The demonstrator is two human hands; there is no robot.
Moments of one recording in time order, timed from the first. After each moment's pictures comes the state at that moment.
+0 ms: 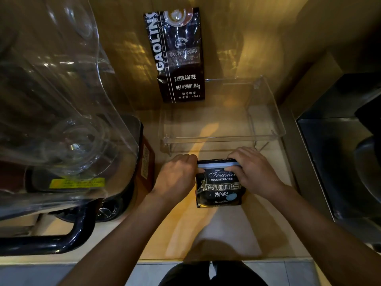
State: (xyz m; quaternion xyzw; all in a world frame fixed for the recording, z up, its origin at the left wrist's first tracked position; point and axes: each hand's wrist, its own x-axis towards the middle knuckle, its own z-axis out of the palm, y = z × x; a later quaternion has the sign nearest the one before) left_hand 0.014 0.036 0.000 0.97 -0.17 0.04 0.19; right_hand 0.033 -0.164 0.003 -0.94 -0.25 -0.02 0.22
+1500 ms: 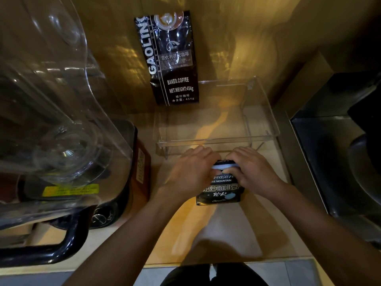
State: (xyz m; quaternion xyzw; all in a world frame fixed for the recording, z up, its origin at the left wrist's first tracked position) left_hand 0.033 0.002 0.014 0.94 -0.26 0.01 0.21; right_hand 0.038 -0.172 0.008 -0.94 -0.26 -0.01 0.22
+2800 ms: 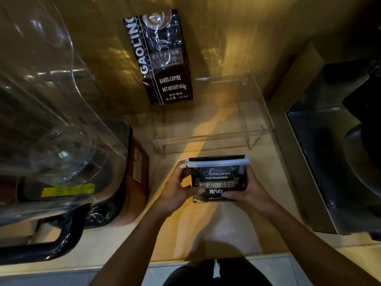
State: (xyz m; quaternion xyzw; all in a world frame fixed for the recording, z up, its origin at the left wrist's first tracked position) left_hand -0.003 0.034 -0.063 0.73 0.01 -0.20 0.66; right_hand -0.015 -0.189 -0.049 -0.72 0.05 0.23 0.65
